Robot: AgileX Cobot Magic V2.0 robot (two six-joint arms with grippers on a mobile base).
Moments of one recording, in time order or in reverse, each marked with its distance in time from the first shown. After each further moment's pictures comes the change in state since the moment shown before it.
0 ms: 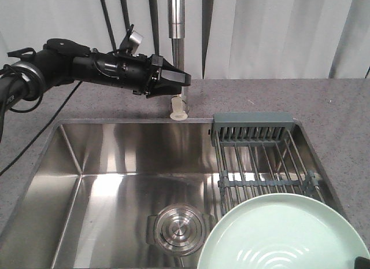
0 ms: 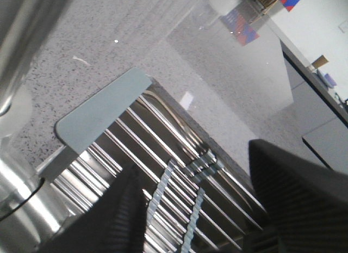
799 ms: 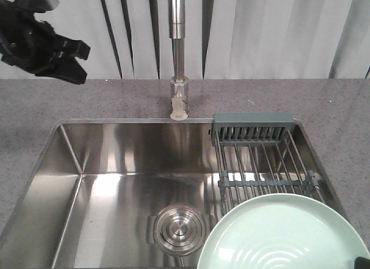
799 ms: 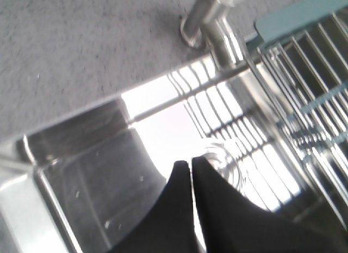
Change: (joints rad) left arm 0.087 -0.572 0.246 0.892 0.041 -0.456; right arm 0.000 0.000 0.000 0.000 0.000 0.000
